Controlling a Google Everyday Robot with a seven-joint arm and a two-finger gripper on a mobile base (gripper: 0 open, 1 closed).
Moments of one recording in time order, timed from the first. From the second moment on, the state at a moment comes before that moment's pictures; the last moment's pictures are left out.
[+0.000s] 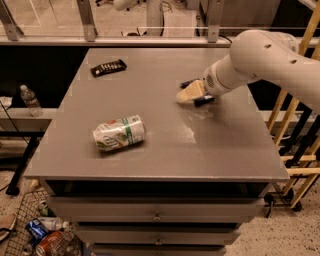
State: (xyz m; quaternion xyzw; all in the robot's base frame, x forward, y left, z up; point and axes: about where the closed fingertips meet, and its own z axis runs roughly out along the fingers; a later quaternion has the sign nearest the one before) arm 0.690 -0.136 0.829 -0.22 0.91 0.09 0.34
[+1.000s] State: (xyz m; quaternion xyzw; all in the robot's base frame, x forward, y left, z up) arm 0.692 -0.129 0.827 -0.22 0.91 0.09 0.34
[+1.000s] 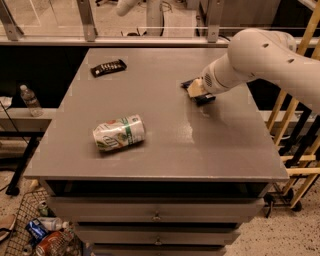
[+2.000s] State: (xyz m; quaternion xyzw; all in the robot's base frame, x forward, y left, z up) arm 0.692 -0.129 0.829 -0.22 0.91 0.09 0.34
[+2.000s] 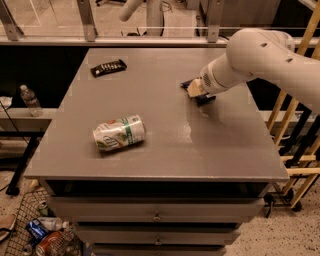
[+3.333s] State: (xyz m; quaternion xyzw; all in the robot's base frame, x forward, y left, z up) arm 0.672 -0.076 0.922 -0.39 0.81 0.14 0.42
